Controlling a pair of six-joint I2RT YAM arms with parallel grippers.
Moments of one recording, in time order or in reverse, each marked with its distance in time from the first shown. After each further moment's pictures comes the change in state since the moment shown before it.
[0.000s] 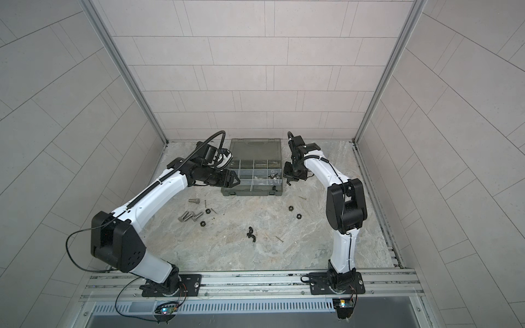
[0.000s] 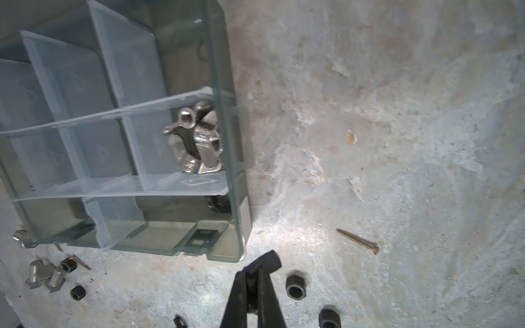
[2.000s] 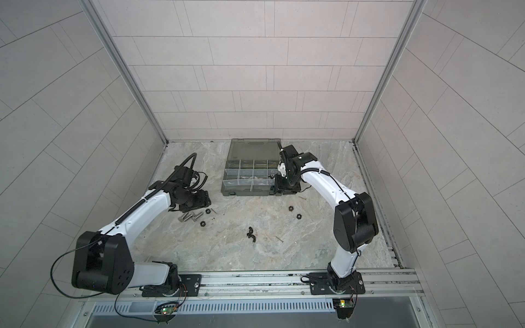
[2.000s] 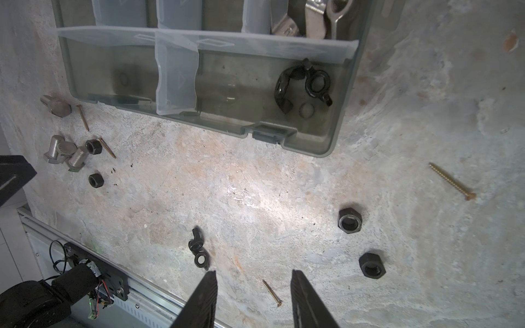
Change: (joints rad) left arm 0.264 -0.194 -0.442 0.010 -0.199 -0.153; right arm 0.125 -0.221 -0.231 -0.024 -0.128 -0.133
